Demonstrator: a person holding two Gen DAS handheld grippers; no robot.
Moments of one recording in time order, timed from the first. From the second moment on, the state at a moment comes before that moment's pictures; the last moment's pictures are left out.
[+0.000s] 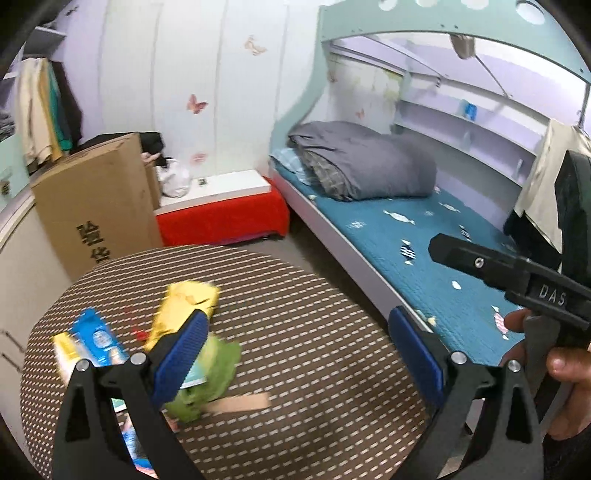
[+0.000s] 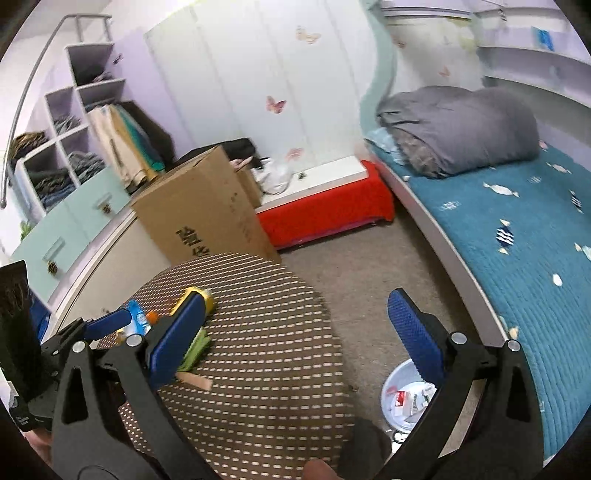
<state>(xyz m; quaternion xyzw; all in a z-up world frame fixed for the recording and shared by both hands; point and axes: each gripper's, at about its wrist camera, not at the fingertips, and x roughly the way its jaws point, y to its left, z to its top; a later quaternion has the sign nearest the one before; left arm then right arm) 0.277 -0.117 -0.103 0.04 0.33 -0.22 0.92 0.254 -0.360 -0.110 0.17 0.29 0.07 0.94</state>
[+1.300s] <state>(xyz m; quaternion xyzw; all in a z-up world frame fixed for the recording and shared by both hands) 0.264 0.012 -0.214 0.04 0.44 -0.16 0.88 0.294 -0.167 -0.194 0.05 0.43 0.18 0.88</state>
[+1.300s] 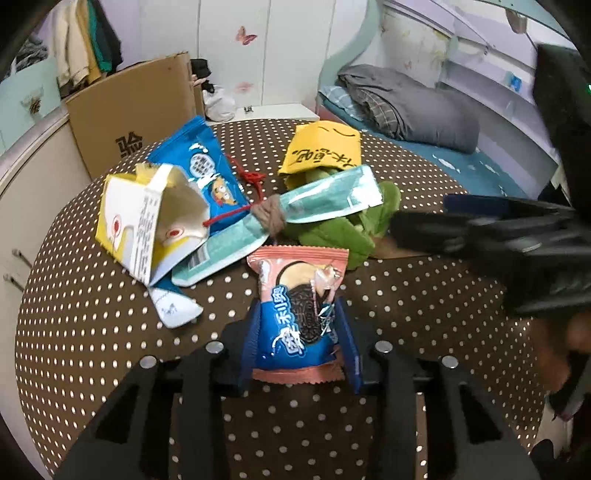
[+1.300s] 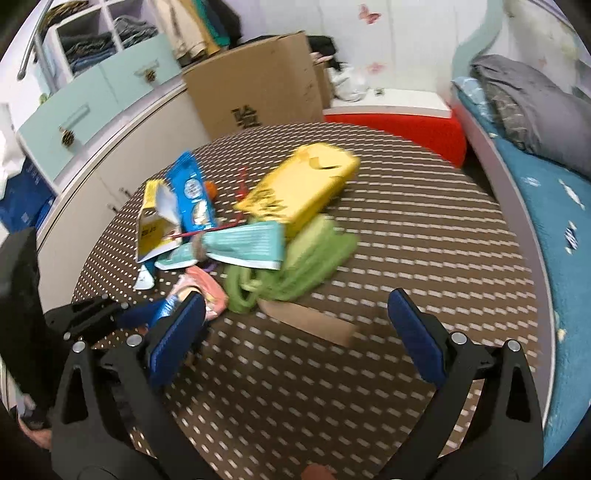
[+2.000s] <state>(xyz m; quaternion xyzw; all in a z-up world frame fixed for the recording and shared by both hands) 0.247 -0.001 -0.202 -0.02 0.43 -0.17 0.89 0.262 -0.240 -0.185 0.03 0.41 0.16 0.90</state>
